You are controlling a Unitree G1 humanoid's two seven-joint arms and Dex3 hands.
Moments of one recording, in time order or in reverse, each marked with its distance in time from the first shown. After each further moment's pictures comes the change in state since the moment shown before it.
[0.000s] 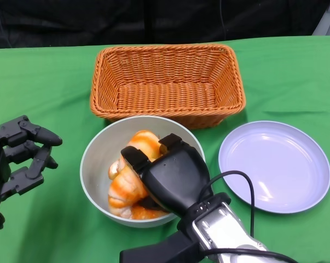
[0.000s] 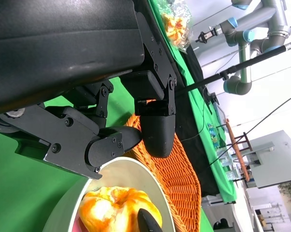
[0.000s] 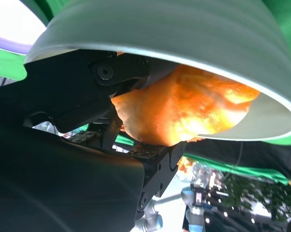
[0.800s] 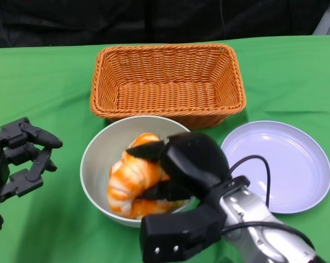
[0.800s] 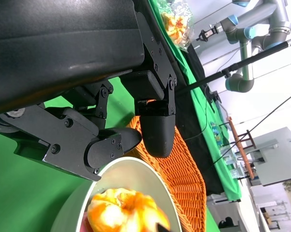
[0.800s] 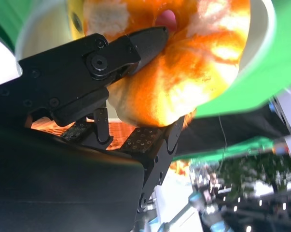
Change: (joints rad) left arm 0.000 0.012 -0.006 0.018 0.023 -0.021 0.005; right arm 0.011 -0.045 -0.210 -0.089 0.428 -0.253 0.008
